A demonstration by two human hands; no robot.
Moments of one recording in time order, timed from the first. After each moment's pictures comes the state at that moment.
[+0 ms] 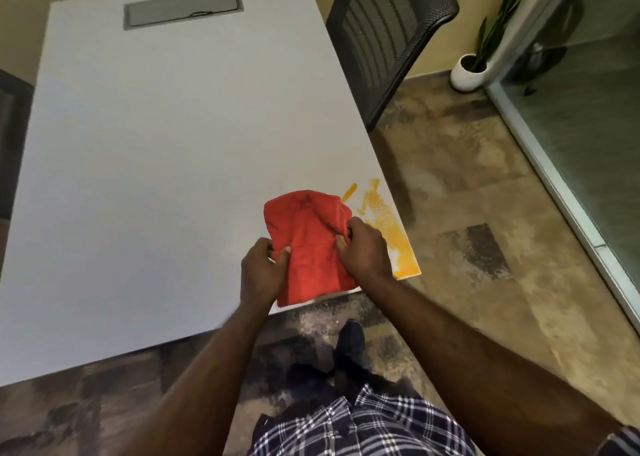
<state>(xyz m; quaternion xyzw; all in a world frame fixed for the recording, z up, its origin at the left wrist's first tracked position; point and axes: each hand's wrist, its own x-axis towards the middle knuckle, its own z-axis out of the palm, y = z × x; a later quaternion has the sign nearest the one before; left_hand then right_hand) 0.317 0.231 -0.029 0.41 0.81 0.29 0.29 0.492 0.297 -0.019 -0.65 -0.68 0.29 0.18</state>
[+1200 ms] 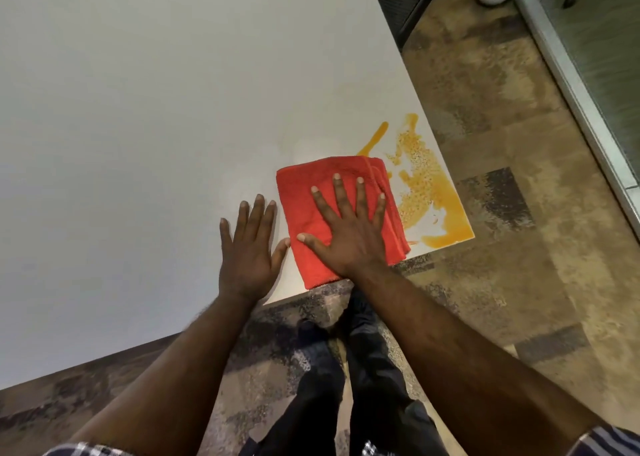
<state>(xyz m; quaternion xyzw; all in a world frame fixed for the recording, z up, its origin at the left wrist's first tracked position) 0.243 0.217 -0.139 0.67 0.73 0.02 0.16 0.432 0.283 -0.139 -0.58 -0.80 0.17 -0.03</state>
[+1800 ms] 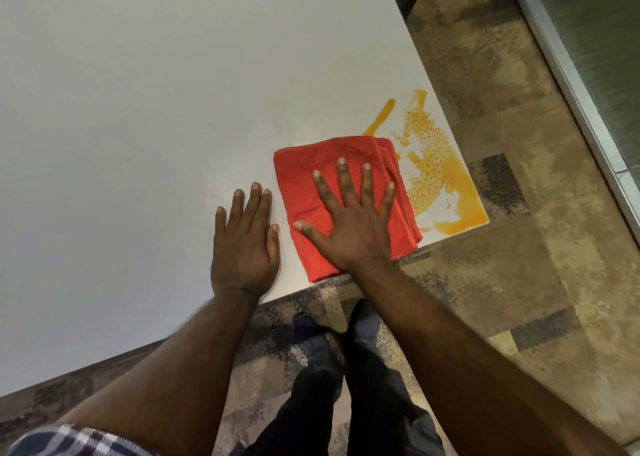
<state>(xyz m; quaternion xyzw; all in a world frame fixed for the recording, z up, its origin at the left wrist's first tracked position) 0.242 0.218 -0.153 0.66 0.74 0.07 0.14 0.419 0.274 -0.147 -0.62 -0.77 0.14 -0.02</state>
